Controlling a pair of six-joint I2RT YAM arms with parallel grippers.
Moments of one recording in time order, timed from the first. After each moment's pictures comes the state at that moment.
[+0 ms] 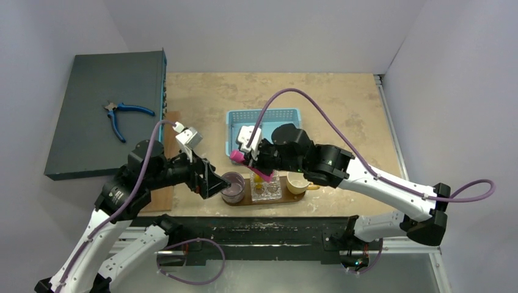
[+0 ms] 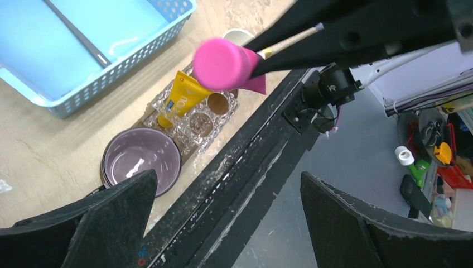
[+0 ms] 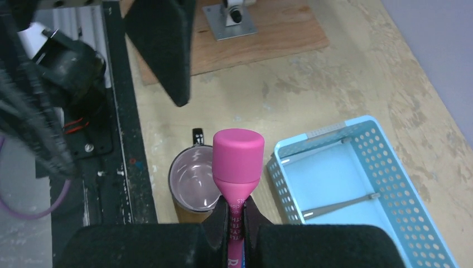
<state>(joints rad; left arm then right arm) -0.55 0.64 1.01 -0.79 0.49 -0.34 1.10 1.27 1.34 -0.50 -0.04 -0.20</state>
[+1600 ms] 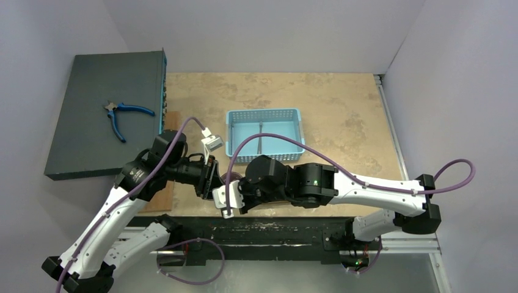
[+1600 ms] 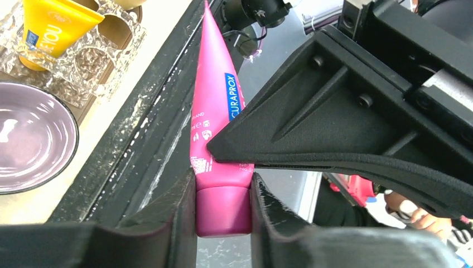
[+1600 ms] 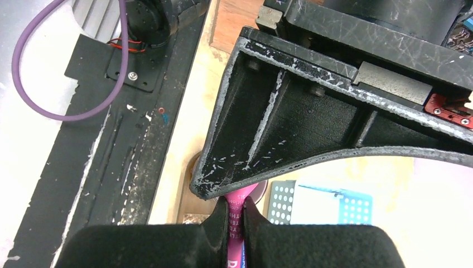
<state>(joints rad) -0.55 0.81 1.01 -0.92 0.89 -0.33 1.42 1.37 1.46 -0.69 0.04 -0.61</state>
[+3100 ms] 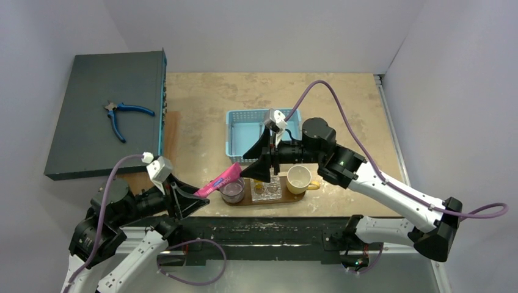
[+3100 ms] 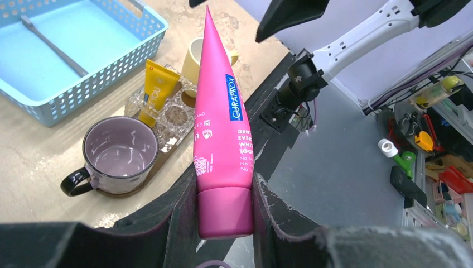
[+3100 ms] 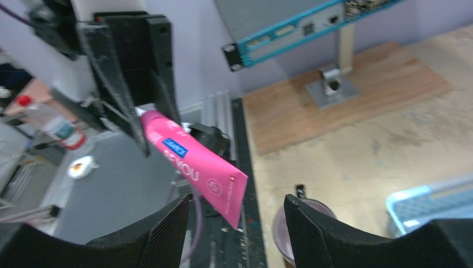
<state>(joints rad) -0.55 0.31 0.96 -0.89 0.53 -0.37 0.93 1.13 1.10 -0.11 -0.54 0.22</state>
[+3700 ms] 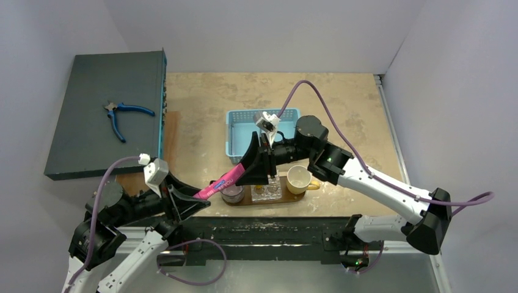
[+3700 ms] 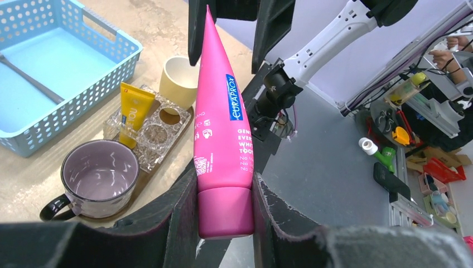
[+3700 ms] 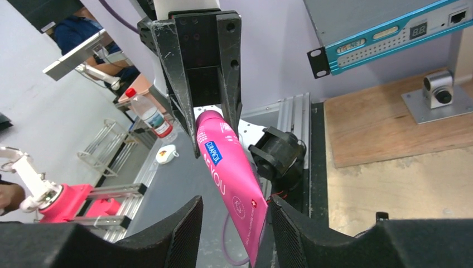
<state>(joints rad) -0.55 0.28 0.95 -0.80 0.60 -0.39 0.93 1.22 1.09 0.12 -0.85 0.43</state>
